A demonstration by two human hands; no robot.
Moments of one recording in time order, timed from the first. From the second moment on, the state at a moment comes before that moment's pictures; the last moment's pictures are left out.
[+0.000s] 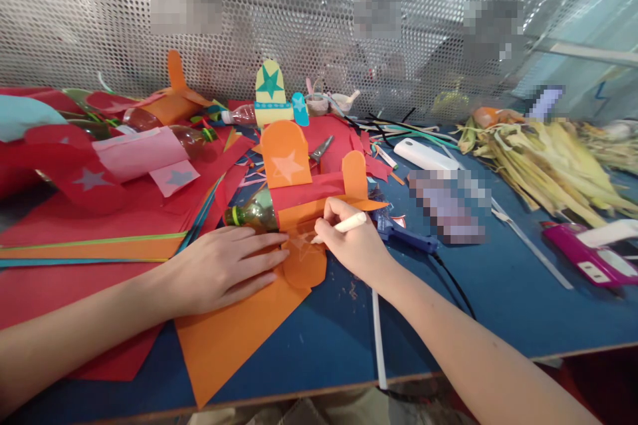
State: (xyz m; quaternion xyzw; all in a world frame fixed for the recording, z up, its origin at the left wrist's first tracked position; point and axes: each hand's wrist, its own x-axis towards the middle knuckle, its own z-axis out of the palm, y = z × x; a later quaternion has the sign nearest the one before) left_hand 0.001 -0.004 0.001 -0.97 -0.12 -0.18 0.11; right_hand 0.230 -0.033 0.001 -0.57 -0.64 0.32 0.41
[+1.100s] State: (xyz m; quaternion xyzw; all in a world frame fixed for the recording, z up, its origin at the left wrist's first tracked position) left_hand 0.002 -0.004 0.003 -0.97 -0.12 -0.18 0.10; right_hand 0.230 -0.033 -0.004 -0.53 -0.61 0.40 0.43
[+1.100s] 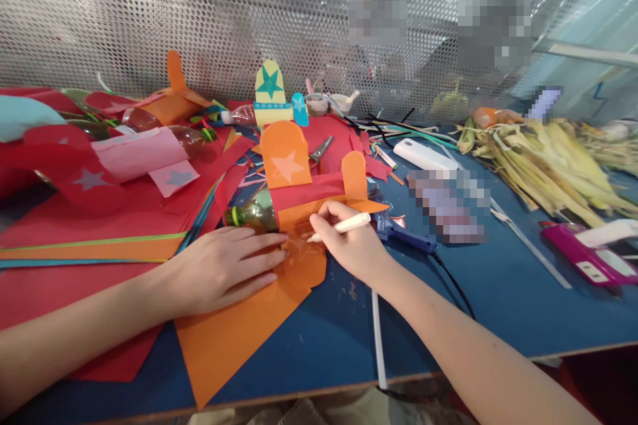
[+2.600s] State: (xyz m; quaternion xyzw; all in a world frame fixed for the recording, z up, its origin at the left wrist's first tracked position) left_hand 0.002 -0.004 0.001 -0.97 -0.13 -0.18 0.10; right_hand 0.230 -0.034 -0.005 -0.57 -0.66 0.33 0.36
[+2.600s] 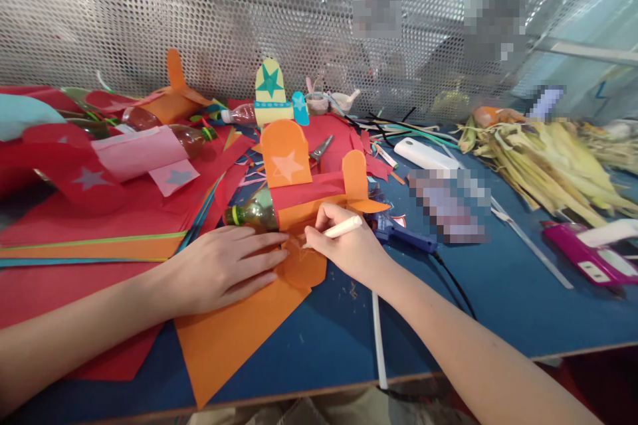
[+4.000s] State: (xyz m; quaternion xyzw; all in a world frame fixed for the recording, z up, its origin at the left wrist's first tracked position) left_hand 0.002 -0.004 0.002 -0.97 -0.13 -0.18 0.10; right_hand 0.230 -0.034 -0.003 -0.54 -0.68 0.31 0.38
